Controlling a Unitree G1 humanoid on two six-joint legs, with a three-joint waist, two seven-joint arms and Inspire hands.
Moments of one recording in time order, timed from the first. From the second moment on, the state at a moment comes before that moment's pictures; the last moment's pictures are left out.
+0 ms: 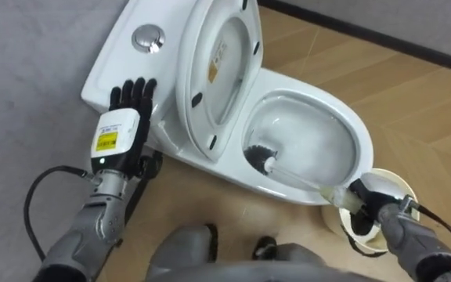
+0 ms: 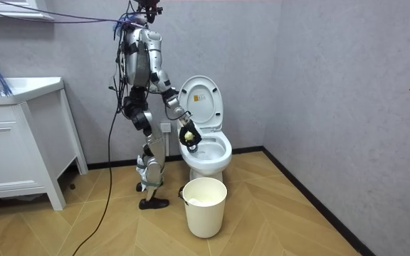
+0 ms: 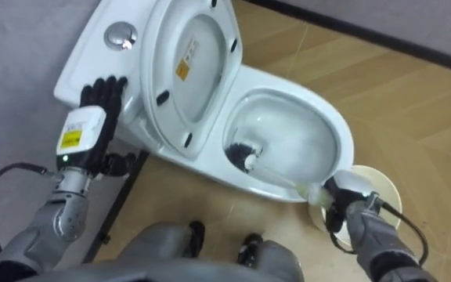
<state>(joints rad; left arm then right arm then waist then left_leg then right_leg) 0.08 0.37 -0.21 0.46 0.85 -0.25 0.48 -0.11 -0.46 0.35 1.01 -0.78 -0.04 -0.15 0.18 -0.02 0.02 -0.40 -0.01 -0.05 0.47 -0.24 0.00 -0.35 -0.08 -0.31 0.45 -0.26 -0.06</state>
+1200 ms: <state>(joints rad) -0.18 0.48 -0.34 0.44 0.70 -0.11 0.71 -0.44 -0.63 0.53 0.95 -0.78 0.15 -0.23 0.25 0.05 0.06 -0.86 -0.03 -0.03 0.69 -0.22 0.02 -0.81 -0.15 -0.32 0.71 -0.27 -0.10</state>
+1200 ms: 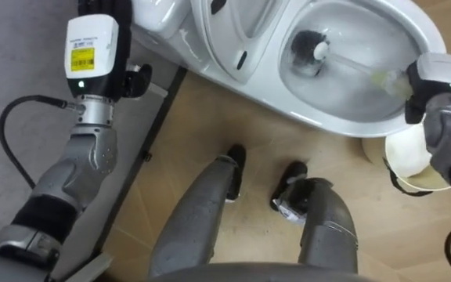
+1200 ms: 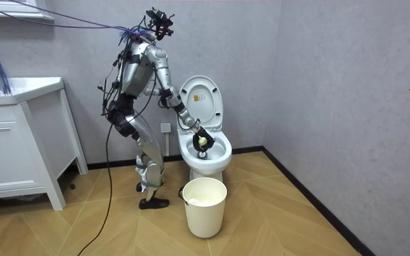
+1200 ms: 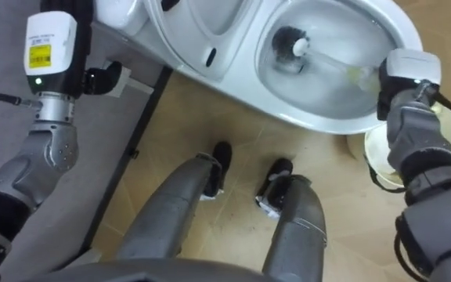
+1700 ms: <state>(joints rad) -0.10 0.51 -0.34 0.41 0.64 -0.13 0.78 -0.15 -0.68 0.52 0.37 -0.88 0.35 -0.07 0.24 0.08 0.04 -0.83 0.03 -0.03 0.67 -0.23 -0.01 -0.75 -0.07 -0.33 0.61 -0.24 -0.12</state>
